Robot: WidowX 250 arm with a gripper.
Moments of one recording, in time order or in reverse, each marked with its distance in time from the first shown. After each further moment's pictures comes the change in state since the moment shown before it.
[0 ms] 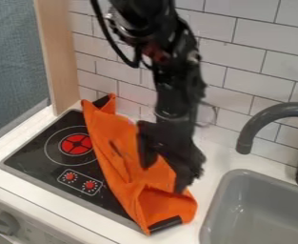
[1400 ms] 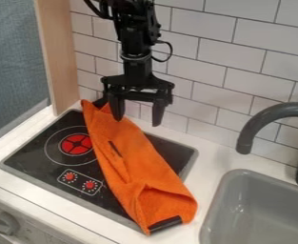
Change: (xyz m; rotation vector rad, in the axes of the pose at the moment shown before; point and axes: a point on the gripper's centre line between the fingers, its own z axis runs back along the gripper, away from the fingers) arm 0.035 0.106 0.026 -0.007 -0.048 0.567
